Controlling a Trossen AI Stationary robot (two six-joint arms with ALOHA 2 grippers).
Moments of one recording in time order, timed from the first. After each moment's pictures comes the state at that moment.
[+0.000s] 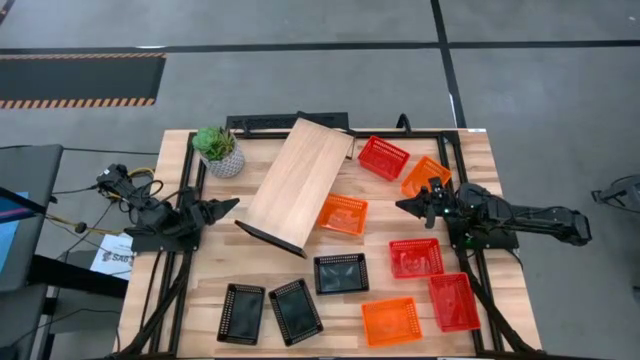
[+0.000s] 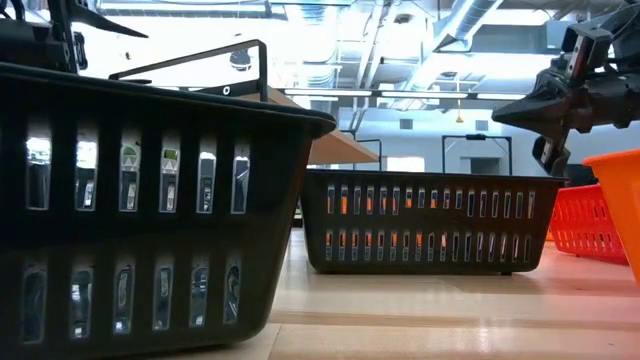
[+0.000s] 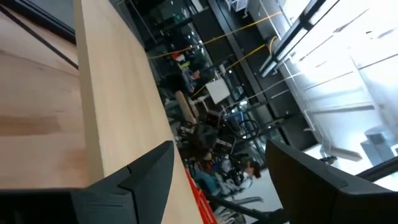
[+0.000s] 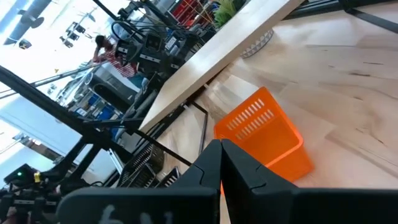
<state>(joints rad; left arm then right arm) -0.63 0.01 0.02 0.22 -1.01 -0.95 -0.18 0.13 0.00 0.05 -0.05 0.79</state>
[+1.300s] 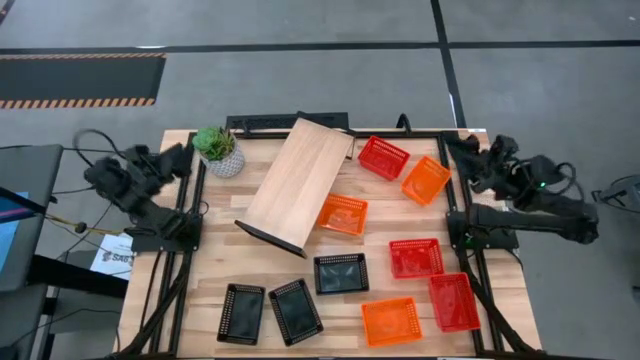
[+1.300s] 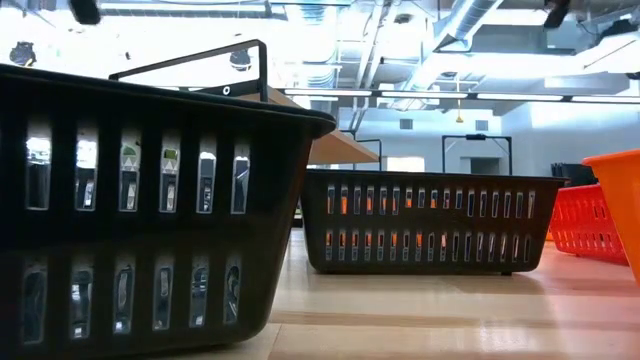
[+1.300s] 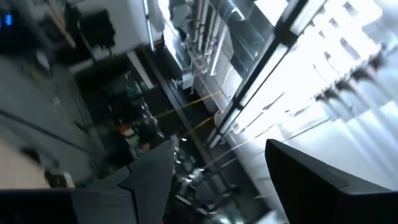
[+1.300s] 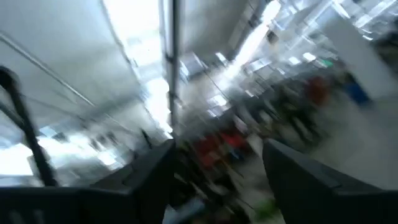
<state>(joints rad) -0.62 0.17 0.44 0.70 -1.03 -0.29 -0.19 0.26 0.56 0.15 0.22 0.46</state>
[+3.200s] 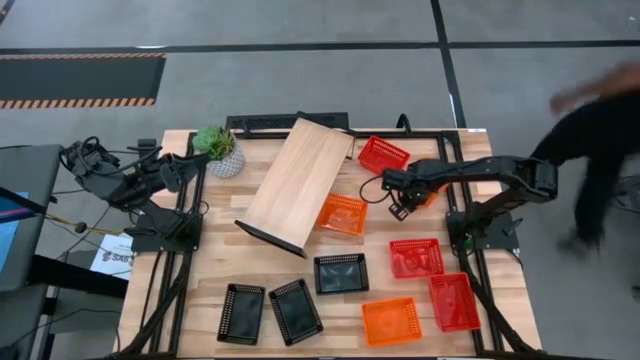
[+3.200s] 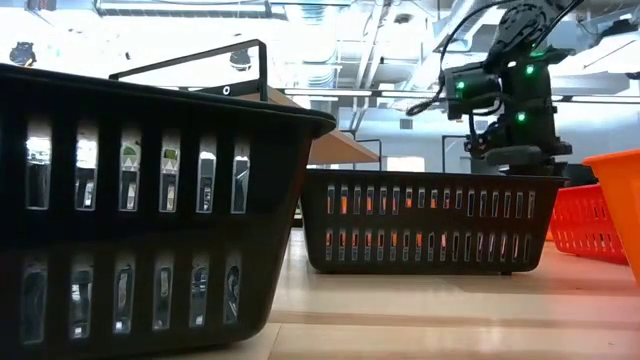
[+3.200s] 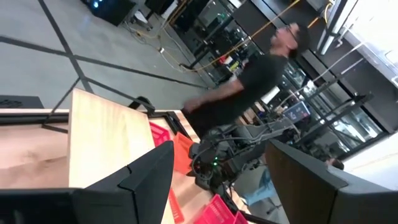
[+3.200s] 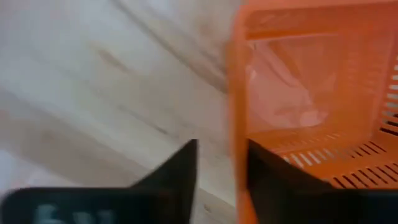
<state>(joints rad) -0.62 0.58 1.09 -0.73 -1.14 -1.04 -0.34 1.42 0.78 -0.99 0.18 0.57</state>
